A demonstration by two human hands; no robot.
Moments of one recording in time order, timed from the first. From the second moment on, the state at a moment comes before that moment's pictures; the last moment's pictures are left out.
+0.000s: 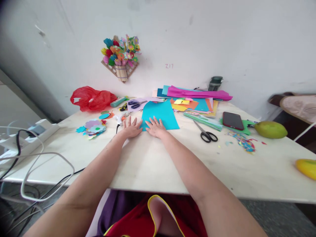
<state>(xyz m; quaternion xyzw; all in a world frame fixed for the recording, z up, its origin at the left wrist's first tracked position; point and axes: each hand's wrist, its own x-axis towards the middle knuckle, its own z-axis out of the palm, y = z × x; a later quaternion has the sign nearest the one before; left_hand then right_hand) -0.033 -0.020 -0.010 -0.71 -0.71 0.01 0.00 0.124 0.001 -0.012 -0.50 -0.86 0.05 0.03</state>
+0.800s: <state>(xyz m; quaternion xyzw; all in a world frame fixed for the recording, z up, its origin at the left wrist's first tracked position) -0.027 -0.028 -0.008 -0.75 -0.66 -0.04 0.04 0.140 0.007 -0.011 -0.51 -0.86 0.04 0.01</state>
